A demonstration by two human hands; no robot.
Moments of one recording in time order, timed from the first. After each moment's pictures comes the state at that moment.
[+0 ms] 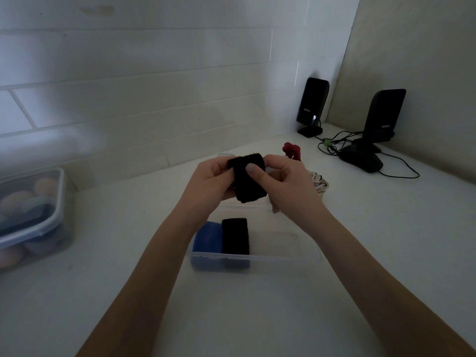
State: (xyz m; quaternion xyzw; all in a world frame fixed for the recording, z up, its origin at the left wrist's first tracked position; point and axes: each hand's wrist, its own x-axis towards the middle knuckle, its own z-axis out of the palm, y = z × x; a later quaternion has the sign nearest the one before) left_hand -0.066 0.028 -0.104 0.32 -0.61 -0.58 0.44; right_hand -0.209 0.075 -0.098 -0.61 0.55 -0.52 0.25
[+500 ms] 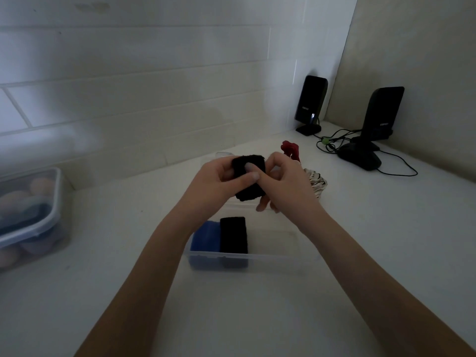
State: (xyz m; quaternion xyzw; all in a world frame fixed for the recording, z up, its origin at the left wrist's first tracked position) left_hand -0.068 0.035 -0.098 0.33 -0.67 -0.54 0.39; right_hand -0.208 0.074 -0.100 -0.55 0.59 -0.52 0.29
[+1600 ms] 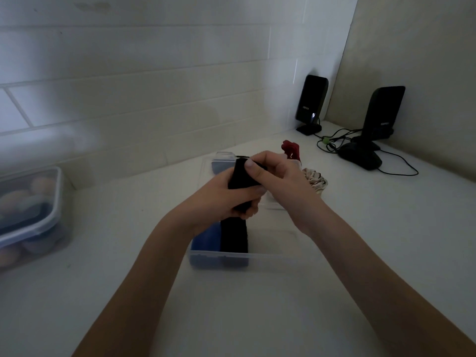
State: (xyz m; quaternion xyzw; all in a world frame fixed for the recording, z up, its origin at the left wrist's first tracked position) left_hand -0.069 0.047 -0.094 0.31 -0.66 -0.62 0.28; right_hand -0.206 0.076 -0.096 -0.57 0.48 -0.55 0.38
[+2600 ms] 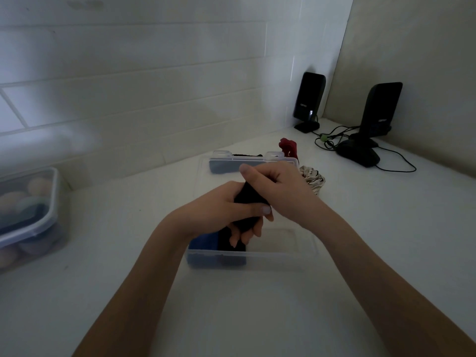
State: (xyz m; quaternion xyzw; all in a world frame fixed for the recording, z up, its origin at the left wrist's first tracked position) left_hand -0.069 0.054 -0.093 0.29 -0.76 -0.57 0.14; right_hand -0.213 0.080 -0.097 -0.68 0.52 -0.45 0.24
